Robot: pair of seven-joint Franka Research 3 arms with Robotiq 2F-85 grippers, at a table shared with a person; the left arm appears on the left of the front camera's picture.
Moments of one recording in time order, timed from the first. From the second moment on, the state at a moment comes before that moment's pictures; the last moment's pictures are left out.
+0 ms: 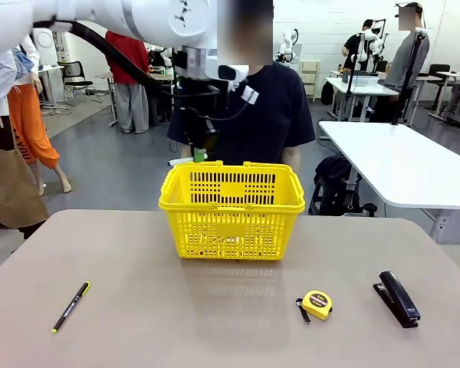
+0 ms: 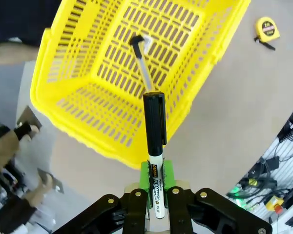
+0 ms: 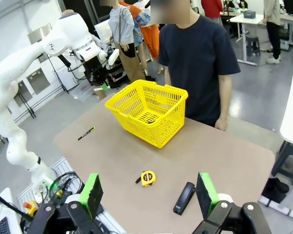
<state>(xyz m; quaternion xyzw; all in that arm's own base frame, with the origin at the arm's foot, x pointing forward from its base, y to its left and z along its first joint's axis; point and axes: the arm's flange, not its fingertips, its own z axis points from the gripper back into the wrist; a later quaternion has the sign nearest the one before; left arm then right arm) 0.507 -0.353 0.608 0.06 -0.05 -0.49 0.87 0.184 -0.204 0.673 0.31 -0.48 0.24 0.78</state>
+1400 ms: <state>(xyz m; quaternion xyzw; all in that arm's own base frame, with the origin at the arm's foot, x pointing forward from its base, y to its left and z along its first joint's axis) 0.536 -0.364 0.557 0.04 -0.07 -0.52 0.85 0.184 -0.204 0.673 0.31 -0.48 0.24 0.79</state>
